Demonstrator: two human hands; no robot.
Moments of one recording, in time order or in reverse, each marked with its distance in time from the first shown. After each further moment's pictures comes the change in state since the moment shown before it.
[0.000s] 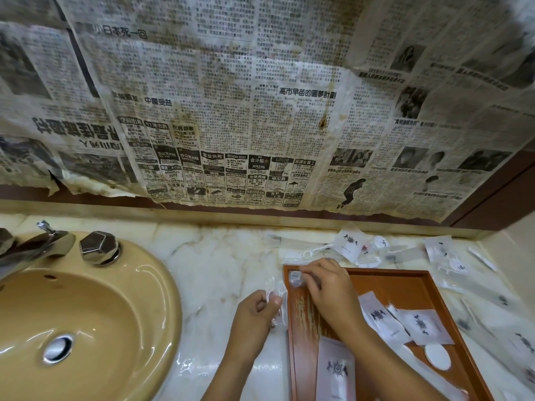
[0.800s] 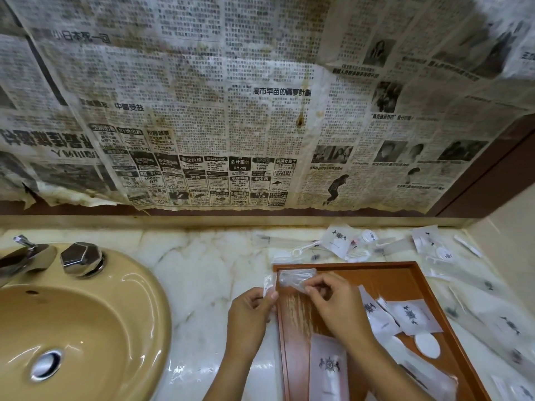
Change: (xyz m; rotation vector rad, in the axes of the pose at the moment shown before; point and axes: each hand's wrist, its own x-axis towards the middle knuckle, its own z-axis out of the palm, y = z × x) left_hand 0.007 0.003 0.015 -0.006 0.083 0.046; right_hand -0.030 0.004 -0.024 0.274 0.032 0.219
